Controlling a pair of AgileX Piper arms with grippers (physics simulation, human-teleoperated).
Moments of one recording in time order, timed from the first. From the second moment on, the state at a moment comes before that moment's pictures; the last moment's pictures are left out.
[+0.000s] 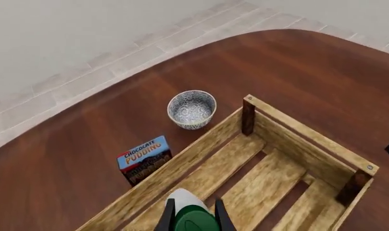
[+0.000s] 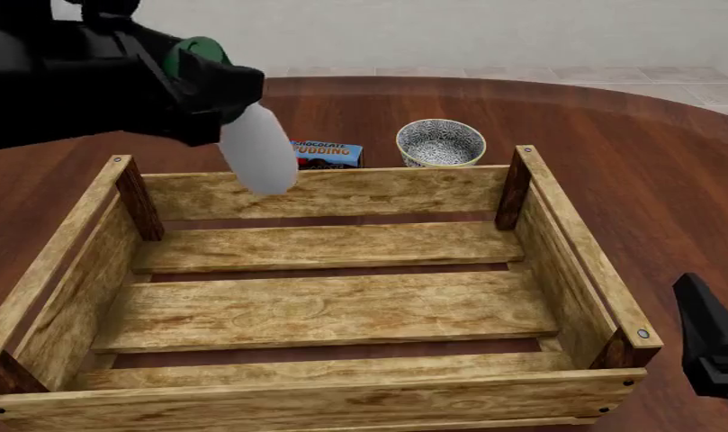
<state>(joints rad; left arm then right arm) -0.61 1.02 -0.99 0.34 0.13 -0.01 0.07 0.00 -0.03 0.02</state>
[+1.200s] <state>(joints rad) -0.73 1.54 -1.12 0.32 0.01 -0.02 0.04 0.00 -0.01 0.02</state>
